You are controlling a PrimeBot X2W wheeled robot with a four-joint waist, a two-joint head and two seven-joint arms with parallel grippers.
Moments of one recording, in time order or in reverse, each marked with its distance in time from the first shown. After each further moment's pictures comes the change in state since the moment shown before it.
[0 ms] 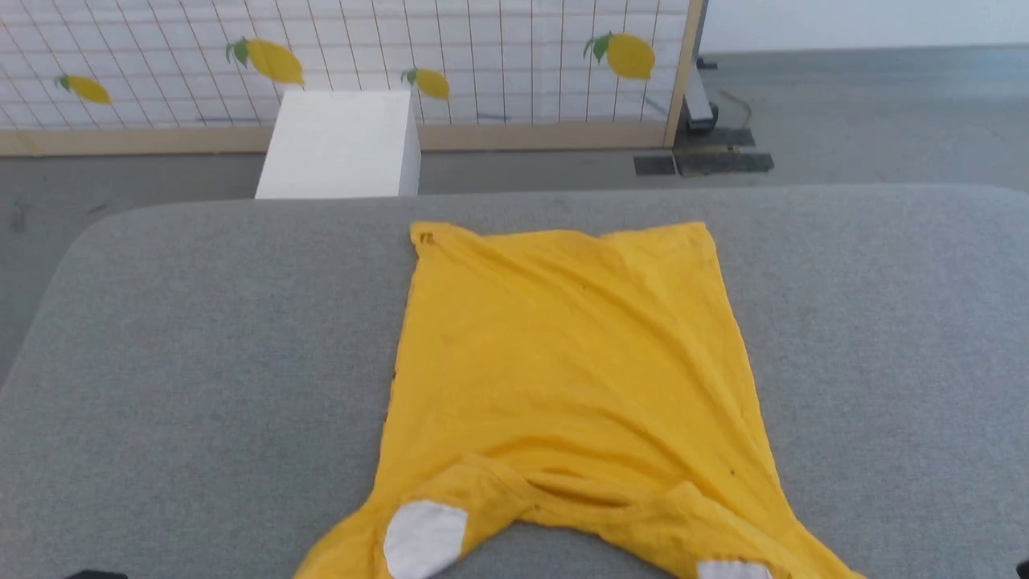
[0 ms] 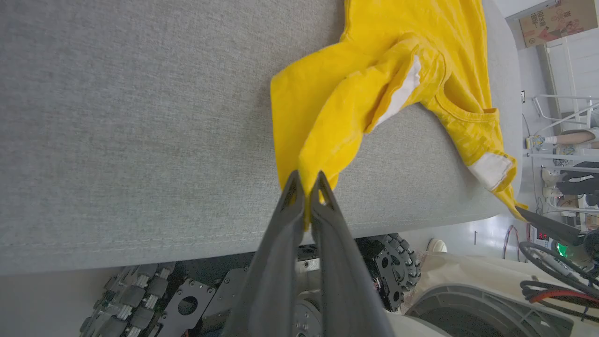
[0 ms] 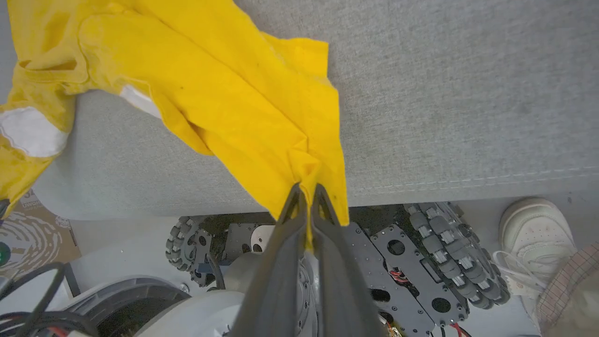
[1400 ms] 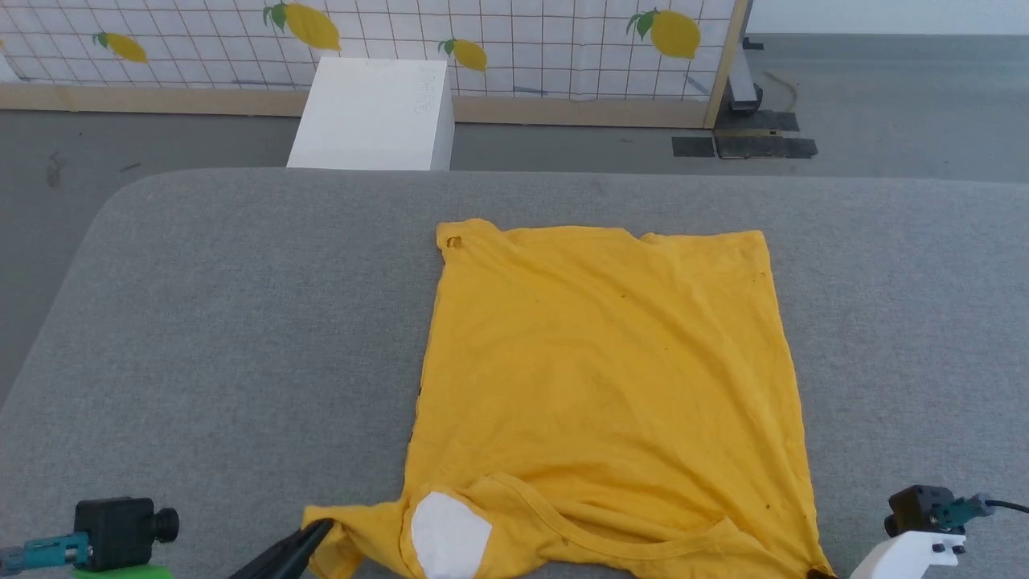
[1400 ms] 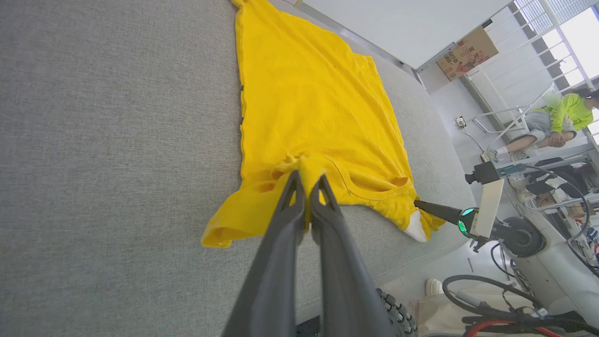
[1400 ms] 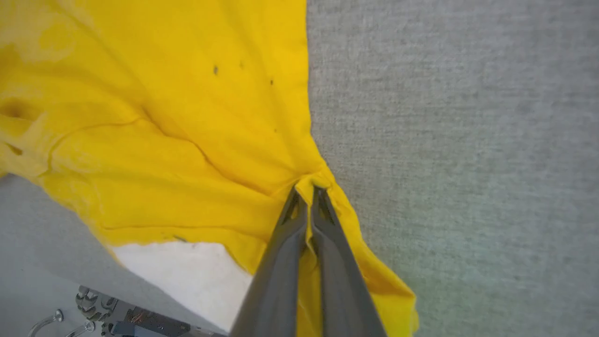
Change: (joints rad) left arm -0.100 -0.054 0.032 -0.163 0.184 -0.033 -0.121; right arm -0.220 -0.087 0.307 0.438 -0.217 0.001 -0.526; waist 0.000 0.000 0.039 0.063
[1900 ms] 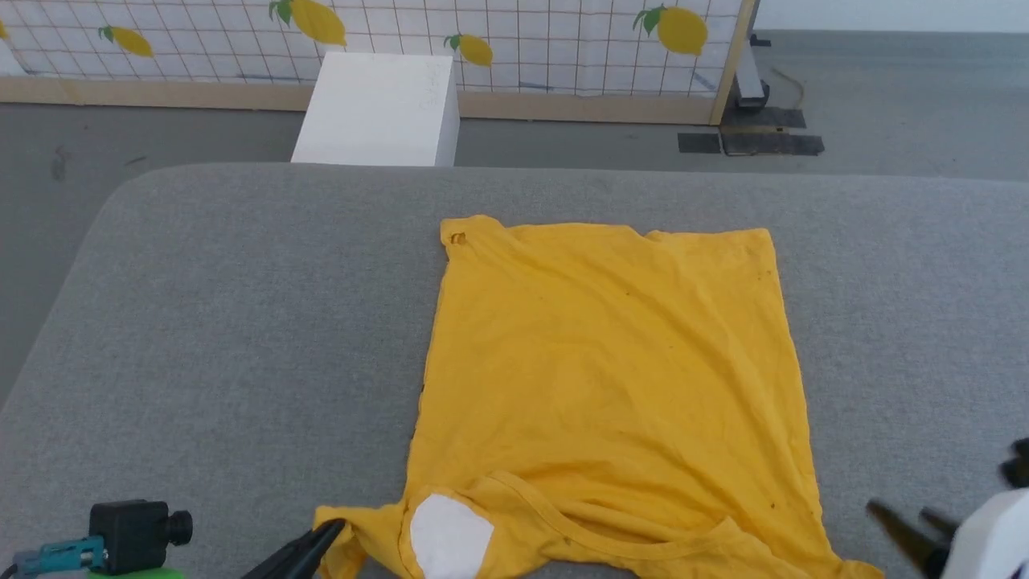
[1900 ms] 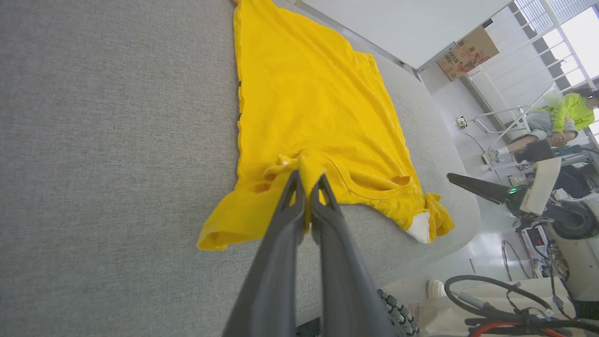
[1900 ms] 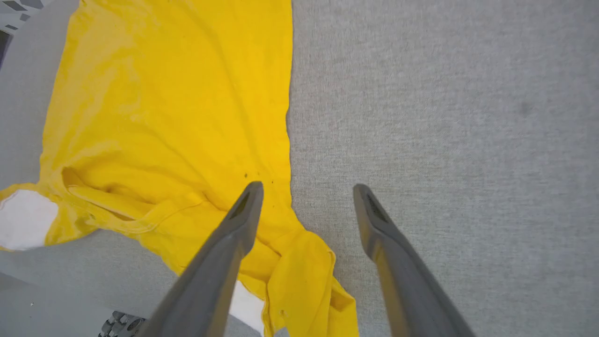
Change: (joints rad) left arm -0.013 -0.034 -0.023 0.016 0.036 0.001 -0.005; right arm 0.037 -0.022 -0.162 -0.319 0.112 -0.001 0.177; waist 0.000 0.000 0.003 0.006
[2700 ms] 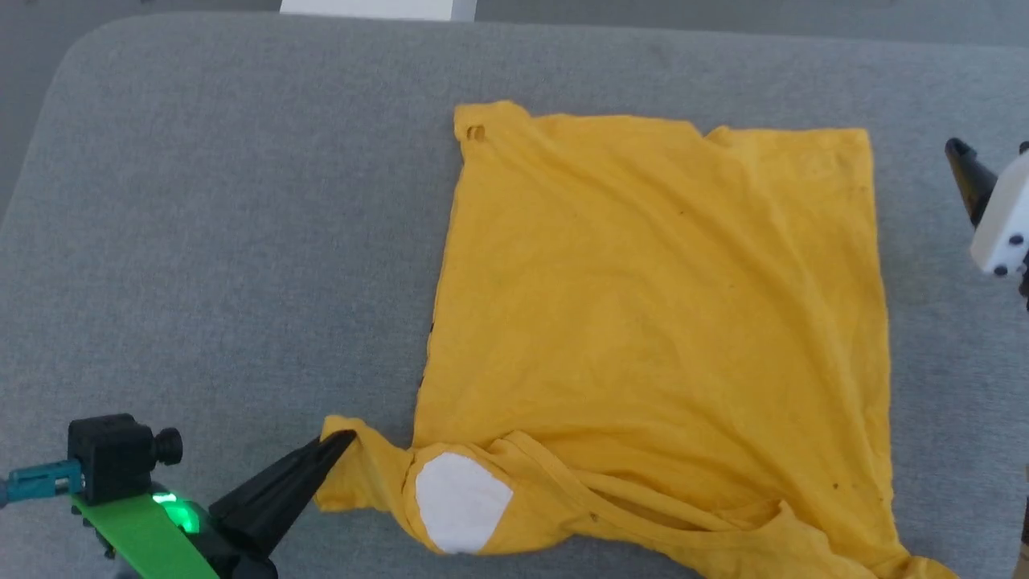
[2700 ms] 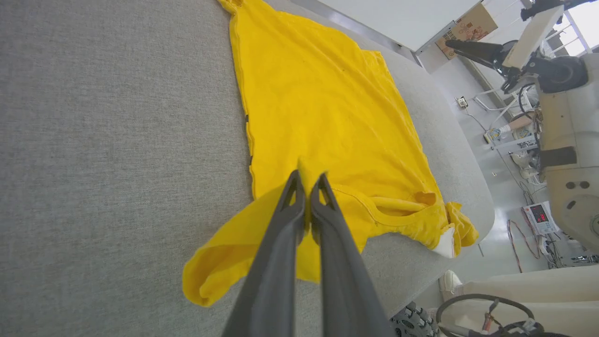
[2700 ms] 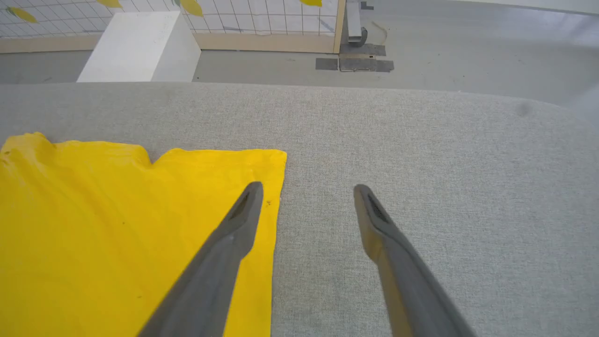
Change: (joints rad) left arm -0.149 0.014 0.036 -0.024 0.092 -0.117 0.005; right arm -0.754 -0.017 -0.014 0.184 -0.386 0.000 -0.008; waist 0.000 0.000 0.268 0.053
